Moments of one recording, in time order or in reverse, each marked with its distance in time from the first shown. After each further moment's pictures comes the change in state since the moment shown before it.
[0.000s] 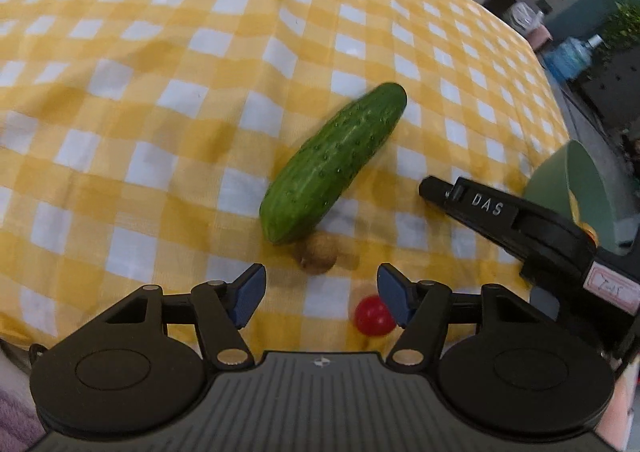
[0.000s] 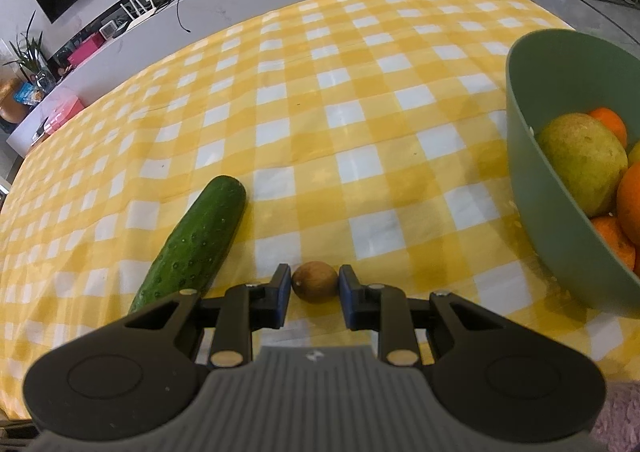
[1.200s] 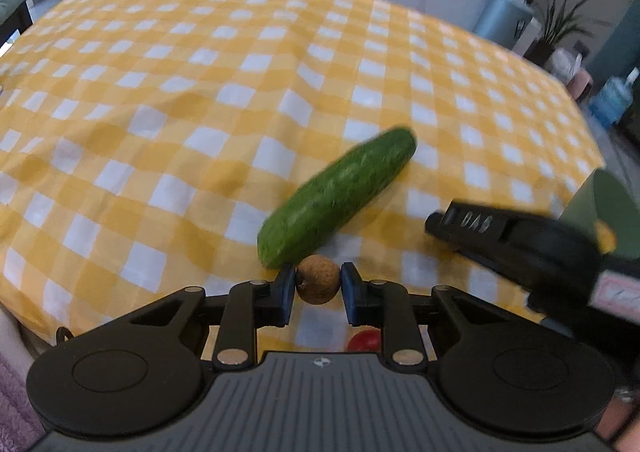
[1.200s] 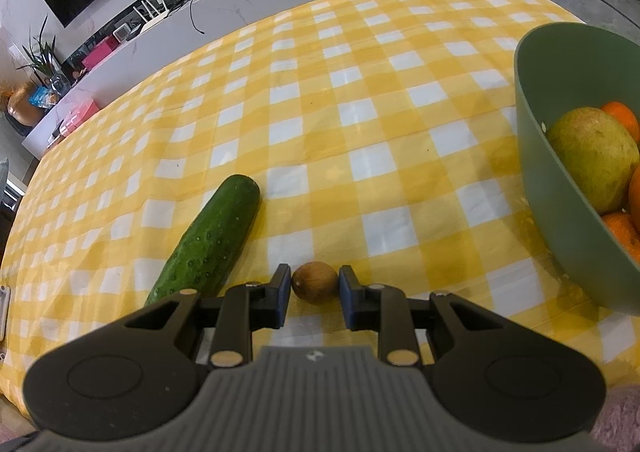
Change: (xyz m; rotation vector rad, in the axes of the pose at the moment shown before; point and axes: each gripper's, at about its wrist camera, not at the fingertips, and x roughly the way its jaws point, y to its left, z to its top) left arm -0.012 -0.036 -0.025 -0.016 -0.247 0.160; right arm -0.001 -0.004 -0.002 0.013 -0.002 0.061
